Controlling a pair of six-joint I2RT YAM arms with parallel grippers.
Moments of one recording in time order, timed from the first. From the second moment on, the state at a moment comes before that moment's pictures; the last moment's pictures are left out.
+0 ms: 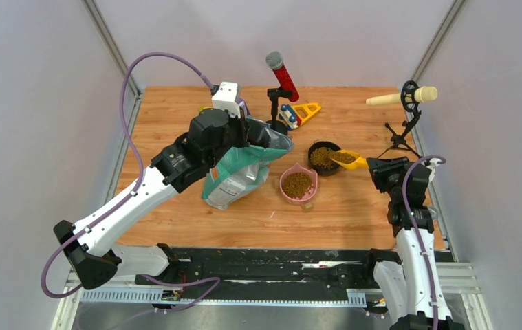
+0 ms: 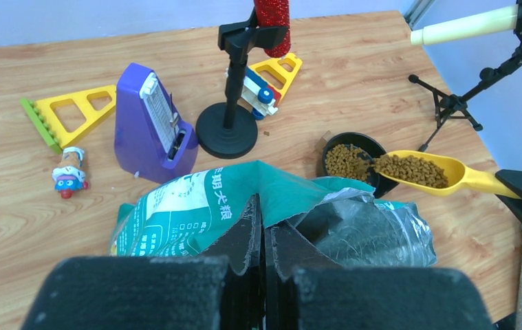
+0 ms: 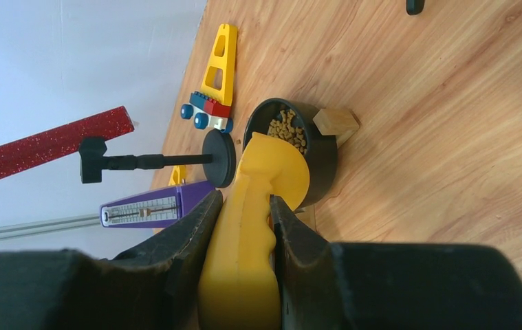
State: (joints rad) left arm -0.81 1.24 1.36 -0.38 -0.39 -0.33; right arm -0.15 0.69 0.53 -0.24 -0.10 1.09
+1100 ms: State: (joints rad) left arm -0.81 1.23 1.35 -0.38 -0.39 -0.32; right arm 0.04 0.92 0.76 -0.32 0.04 0.86
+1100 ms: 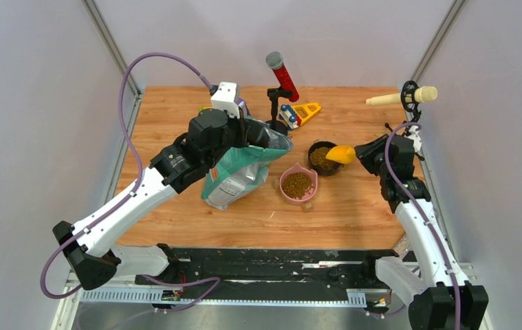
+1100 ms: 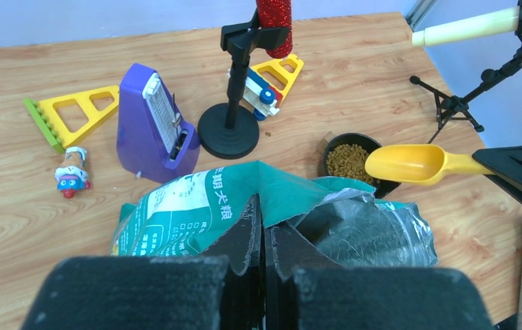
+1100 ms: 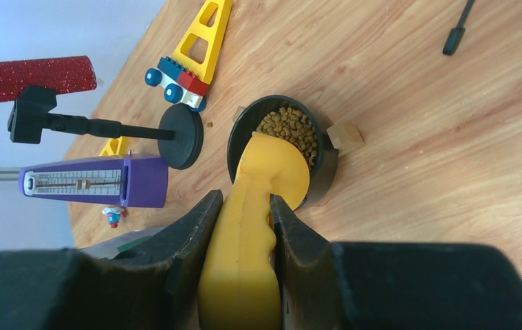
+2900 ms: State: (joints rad) left arm -0.81 1.24 1.38 -0.43 -0.37 -0.31; right arm 0.65 1.22 1.49 -0.57 -0.13 0.49
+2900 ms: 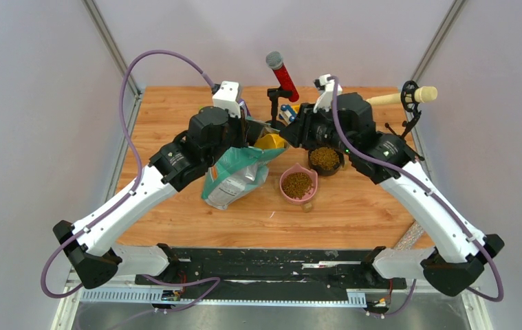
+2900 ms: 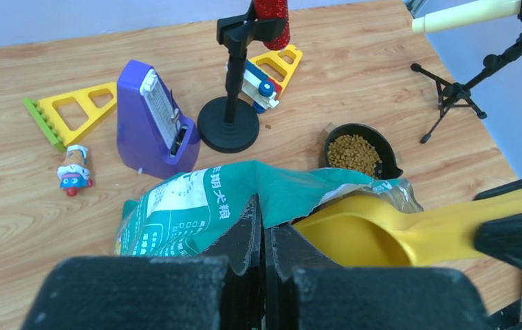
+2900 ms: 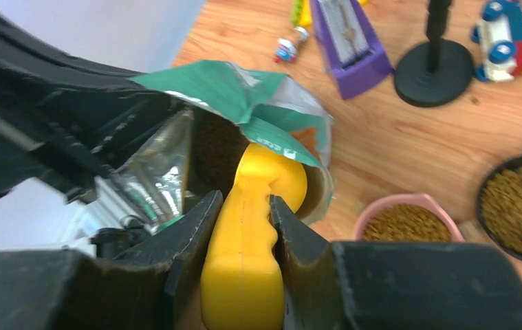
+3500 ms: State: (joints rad) left arm -0.81 1.25 1.38 -0.44 -0.32 -0.31; right arm 0.79 1.47 1.48 -0.57 0.10 0.62
